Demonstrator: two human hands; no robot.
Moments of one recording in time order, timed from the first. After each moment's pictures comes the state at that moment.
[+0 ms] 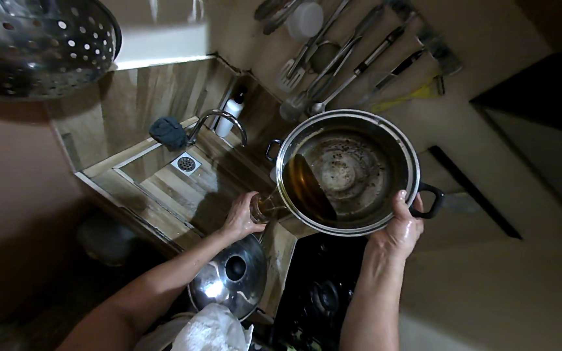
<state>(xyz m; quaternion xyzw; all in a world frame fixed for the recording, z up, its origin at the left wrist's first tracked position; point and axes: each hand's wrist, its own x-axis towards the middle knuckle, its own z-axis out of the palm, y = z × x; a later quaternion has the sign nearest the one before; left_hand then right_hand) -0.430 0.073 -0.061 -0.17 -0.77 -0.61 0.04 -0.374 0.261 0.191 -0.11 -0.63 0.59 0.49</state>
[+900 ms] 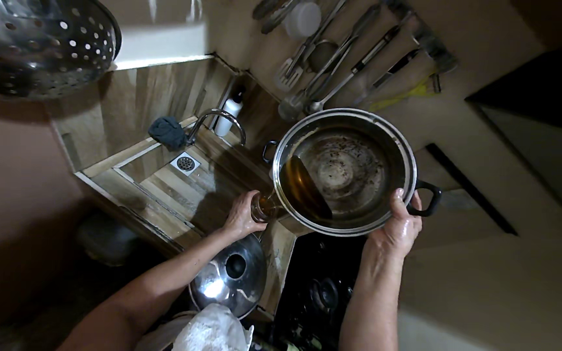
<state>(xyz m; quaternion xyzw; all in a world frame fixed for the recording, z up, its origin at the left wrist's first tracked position) -0.427 0.073 -0.055 -0.17 -0.77 -0.61 0.03 -0.367 0.257 0.192 -0.10 -0.64 0.59 0.48</state>
